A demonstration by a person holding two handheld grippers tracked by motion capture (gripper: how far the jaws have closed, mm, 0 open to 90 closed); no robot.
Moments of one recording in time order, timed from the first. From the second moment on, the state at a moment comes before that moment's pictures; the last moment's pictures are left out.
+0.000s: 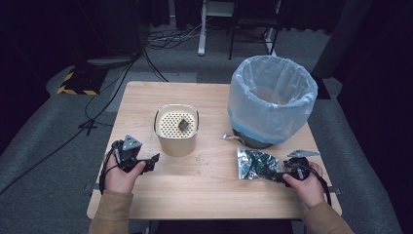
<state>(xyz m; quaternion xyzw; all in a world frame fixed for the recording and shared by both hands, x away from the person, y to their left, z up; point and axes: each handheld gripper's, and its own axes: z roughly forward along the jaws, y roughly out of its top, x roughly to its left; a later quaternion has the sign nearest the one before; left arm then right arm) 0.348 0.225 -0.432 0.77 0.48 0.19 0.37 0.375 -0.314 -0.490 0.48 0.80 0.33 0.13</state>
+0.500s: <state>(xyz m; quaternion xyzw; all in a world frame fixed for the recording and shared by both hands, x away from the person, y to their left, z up) 0.350 0.224 -0.432 0.77 0.48 0.18 0.37 0.371 -0.290 -0.493 0.42 0.84 0.32 0.16</state>
